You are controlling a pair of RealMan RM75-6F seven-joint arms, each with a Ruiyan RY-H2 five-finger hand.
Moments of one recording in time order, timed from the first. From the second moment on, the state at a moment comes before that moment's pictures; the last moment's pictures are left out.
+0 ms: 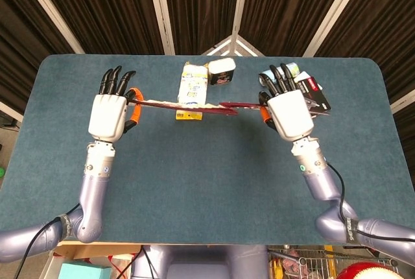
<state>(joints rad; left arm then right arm) -0.71 -1.55 -0.41 -1.64 1.16 1.37 0.56 0.77 -1.32 0.27 -1.57 -1.28 1.28 -0.44</state>
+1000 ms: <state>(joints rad) -0.71 -1.55 -0.36 -1.70 1.20 1.39 0.58 0.68 -1.25 0.24 -1.60 -1.36 1.35 -0.46</state>
